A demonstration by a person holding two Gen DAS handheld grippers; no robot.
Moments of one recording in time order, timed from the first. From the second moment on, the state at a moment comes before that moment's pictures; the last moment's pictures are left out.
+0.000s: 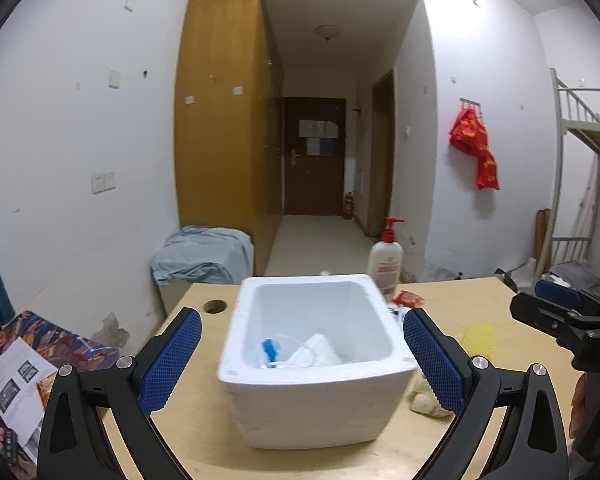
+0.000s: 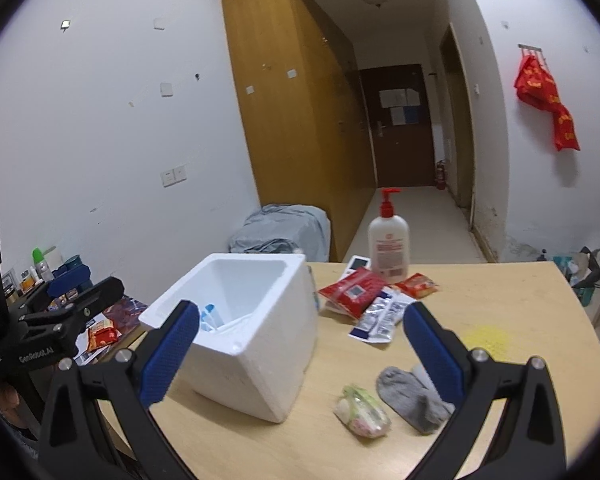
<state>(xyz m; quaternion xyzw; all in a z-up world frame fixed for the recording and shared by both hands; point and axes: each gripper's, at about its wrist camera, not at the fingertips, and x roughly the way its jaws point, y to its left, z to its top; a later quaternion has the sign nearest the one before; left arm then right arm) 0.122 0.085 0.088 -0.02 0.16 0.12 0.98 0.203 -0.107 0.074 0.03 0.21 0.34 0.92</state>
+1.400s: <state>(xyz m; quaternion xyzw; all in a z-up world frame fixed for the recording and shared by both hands) 0.151 -0.035 0.045 -0.01 0.19 0.02 0.98 0.175 -0.226 0.042 0.02 0.22 0.15 0.96</state>
